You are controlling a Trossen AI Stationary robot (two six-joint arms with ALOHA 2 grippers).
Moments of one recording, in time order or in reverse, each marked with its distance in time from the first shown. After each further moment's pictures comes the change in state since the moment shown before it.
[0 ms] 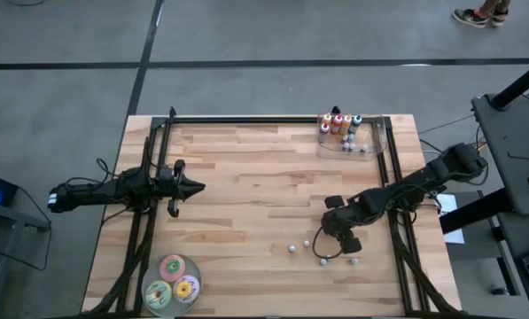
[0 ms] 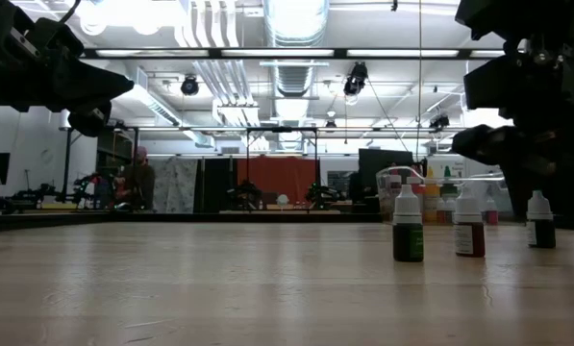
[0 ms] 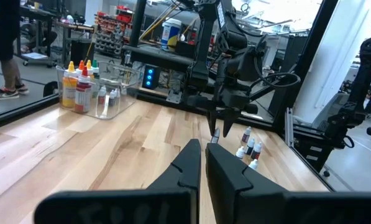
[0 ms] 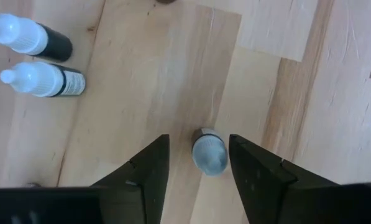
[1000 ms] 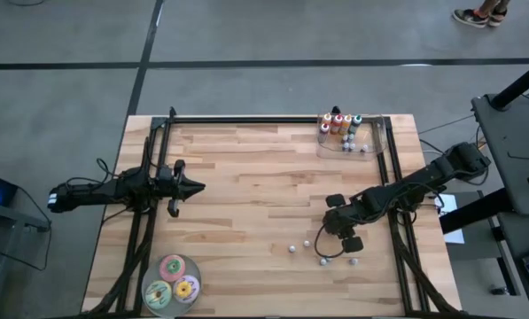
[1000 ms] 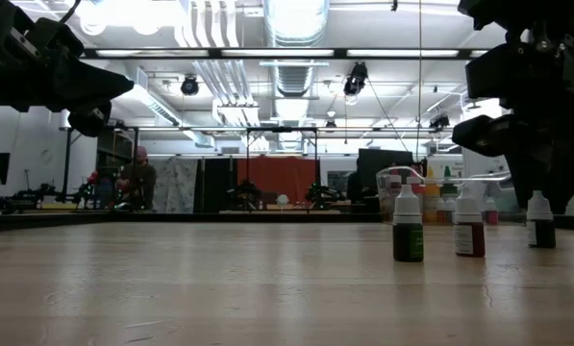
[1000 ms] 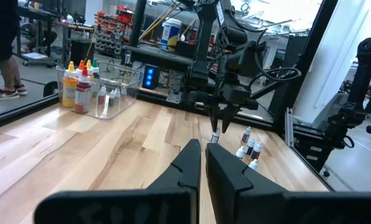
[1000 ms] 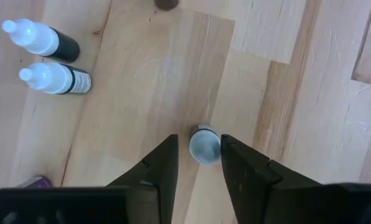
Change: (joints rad) left arm 0.000 0.000 0.000 0.000 0.000 0.000; right arm 0.000 -0.040 0.010 -0.037 0.009 -0.009
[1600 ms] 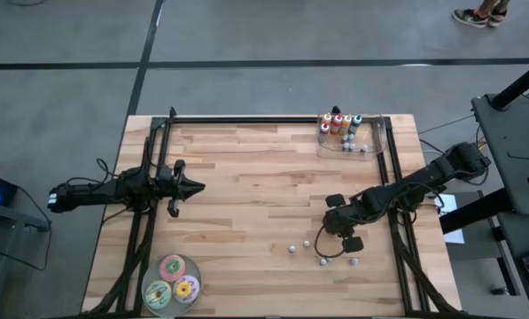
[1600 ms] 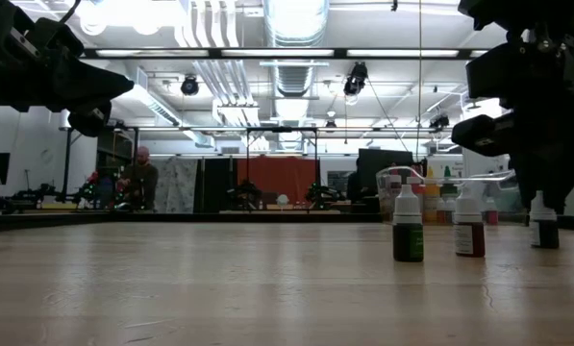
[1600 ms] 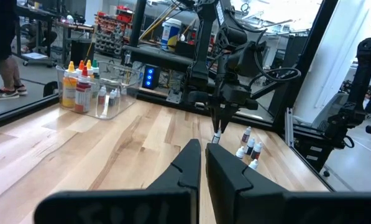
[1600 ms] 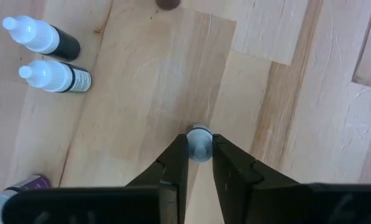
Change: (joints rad) left arm 0.000 0.000 0.000 0.000 0.000 0.000; right arm 0.000 0.001 -0.003 0.004 -0.001 -0.015
